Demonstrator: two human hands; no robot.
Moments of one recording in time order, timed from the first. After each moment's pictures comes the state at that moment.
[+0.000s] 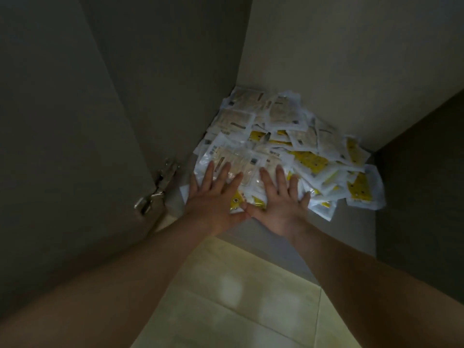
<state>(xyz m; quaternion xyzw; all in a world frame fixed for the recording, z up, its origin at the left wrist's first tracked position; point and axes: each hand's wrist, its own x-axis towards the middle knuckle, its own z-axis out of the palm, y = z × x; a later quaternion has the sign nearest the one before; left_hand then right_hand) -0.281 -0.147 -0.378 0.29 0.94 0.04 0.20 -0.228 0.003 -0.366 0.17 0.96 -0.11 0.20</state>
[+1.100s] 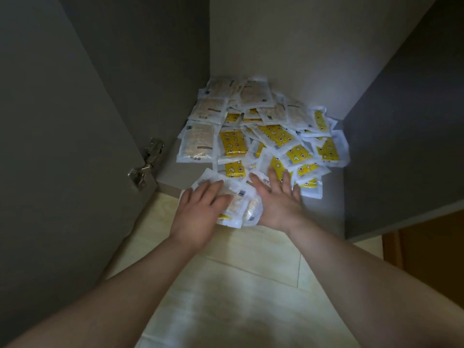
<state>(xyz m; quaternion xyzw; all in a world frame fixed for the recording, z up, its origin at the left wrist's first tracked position) -0.185 -0.172 -0.364 0.37 0.93 0.05 0.06 -0.143 0.009 -0.357 0.14 0.97 -0.08 0.19</state>
